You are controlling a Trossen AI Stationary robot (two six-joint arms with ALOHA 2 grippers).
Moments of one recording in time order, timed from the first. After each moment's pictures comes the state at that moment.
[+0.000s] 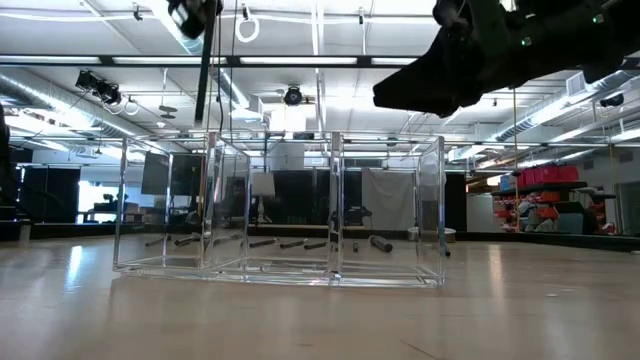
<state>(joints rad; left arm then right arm) -0.43 1.20 0.91 -0.24 -0.20 -0.33 0.29 1.47 0.56 0.66 0.41 0.01</state>
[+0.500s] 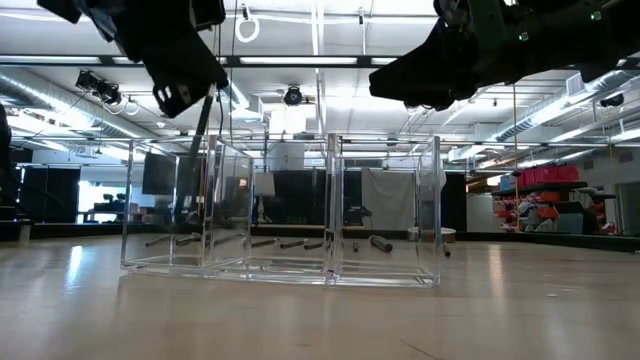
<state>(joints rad) -0.34 1.22 0.68 -0.05 -0.13 -0.57 0.29 1.48 0.56 0.72 0.41 -0.04</state>
